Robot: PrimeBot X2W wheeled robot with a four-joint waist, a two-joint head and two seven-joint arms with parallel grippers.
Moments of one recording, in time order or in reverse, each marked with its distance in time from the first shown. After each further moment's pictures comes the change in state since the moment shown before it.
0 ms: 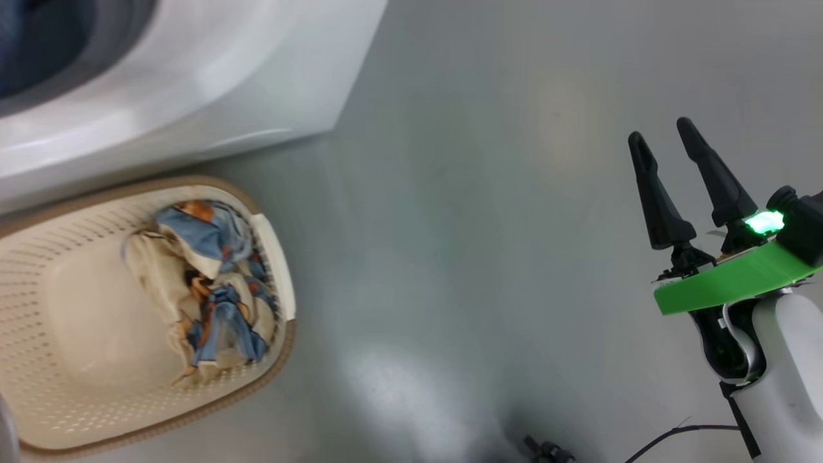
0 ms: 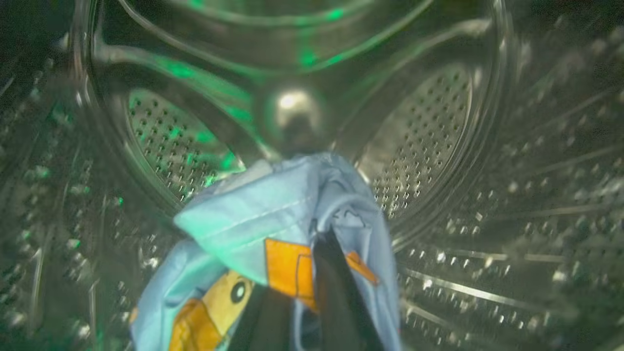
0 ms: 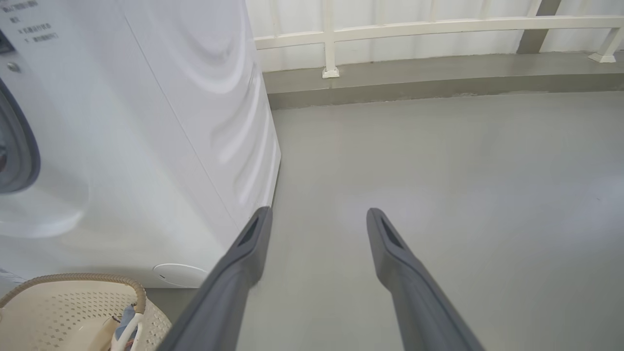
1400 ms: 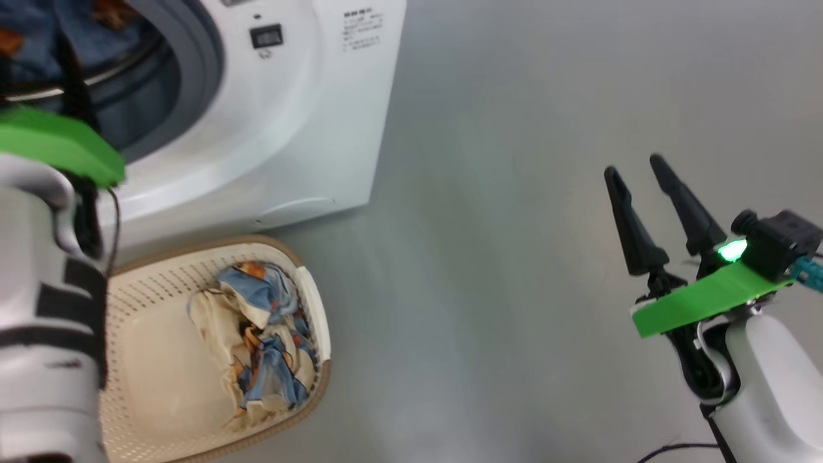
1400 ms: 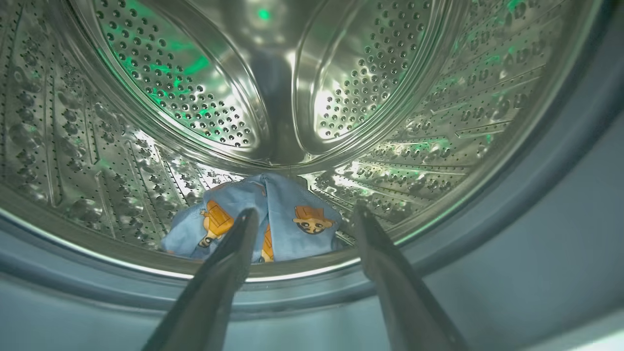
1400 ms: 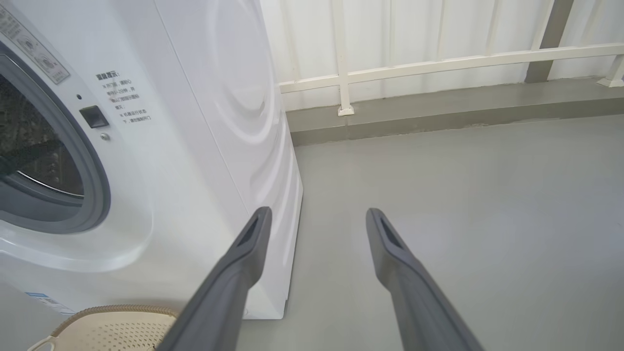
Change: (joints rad) left arm 0.212 -0.137 0.061 0.208 0.070 -0.055 0.000; right arm 0.012 0.029 0.030 0.081 0.000 0.000 0.000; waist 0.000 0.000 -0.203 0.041
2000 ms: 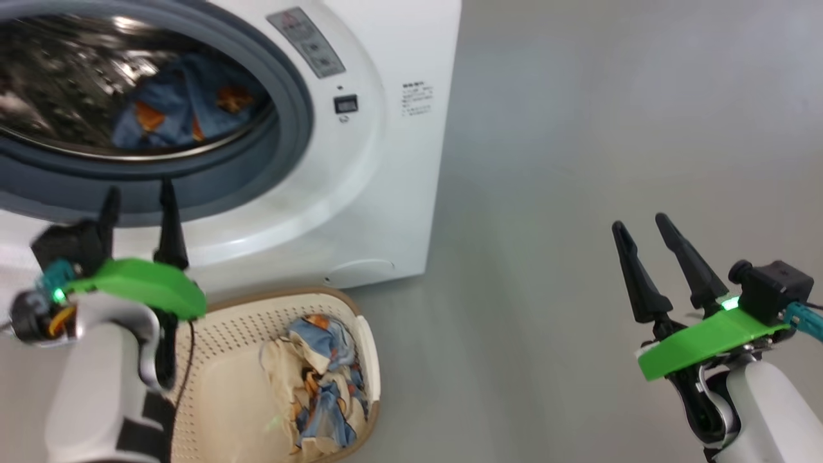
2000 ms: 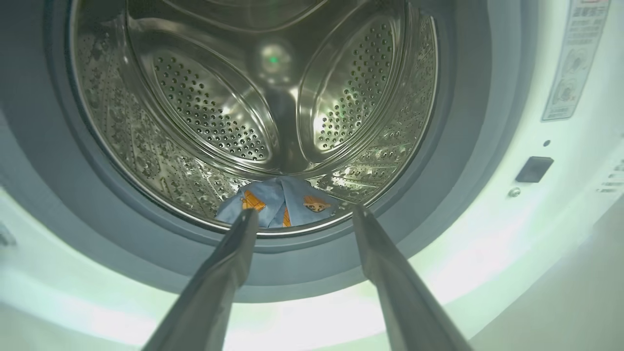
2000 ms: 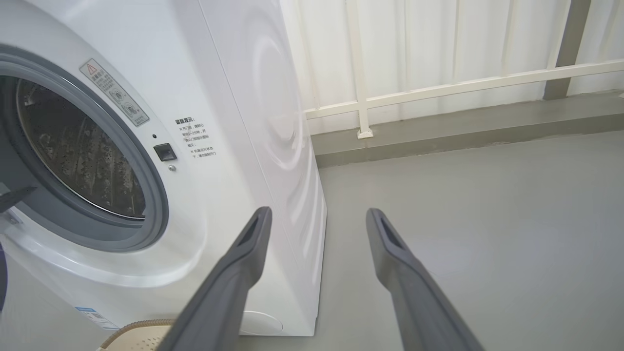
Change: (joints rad) left arm 0.403 -0.070 -0.062 -0.283 -0.031 -0.035 0.000; right arm 0.110 0.020 -0.041 0.045 -0.011 0.000 0.000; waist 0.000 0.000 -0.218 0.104
